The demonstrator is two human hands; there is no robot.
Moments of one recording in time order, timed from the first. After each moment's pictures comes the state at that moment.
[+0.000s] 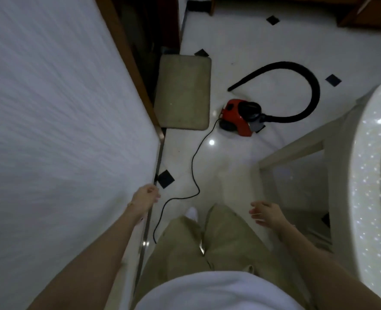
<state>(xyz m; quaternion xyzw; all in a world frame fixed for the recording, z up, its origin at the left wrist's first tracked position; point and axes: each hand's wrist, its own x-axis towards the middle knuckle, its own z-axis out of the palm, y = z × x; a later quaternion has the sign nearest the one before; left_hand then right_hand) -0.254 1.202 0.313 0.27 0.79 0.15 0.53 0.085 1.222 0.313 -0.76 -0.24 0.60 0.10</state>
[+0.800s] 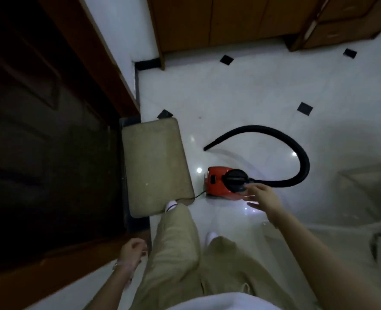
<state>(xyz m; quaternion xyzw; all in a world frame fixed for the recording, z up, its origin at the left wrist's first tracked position) -0.272 1.634 0.285 0.22 0.81 0.09 0.54 0.083 1.712 0.331 -0.75 -0.19 0.57 0.27</state>
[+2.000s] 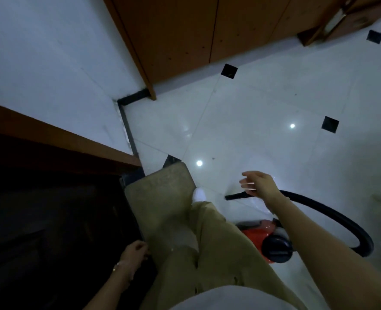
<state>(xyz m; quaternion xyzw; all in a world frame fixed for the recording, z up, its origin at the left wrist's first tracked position) -0.348 2.227 0.272 0.29 0.76 -0.10 0.58 0.030 2.276 0.300 -0.77 -0.07 0.57 0.27</state>
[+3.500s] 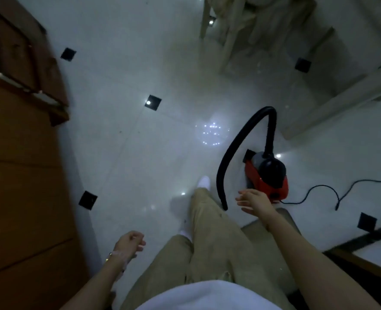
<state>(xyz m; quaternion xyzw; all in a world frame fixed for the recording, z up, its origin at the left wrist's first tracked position) 0.143 2.544 0.282 0.76 0.32 -0.44 0.35 0.122 2.188 0.273 -0.57 0.50 0.24 0.60</state>
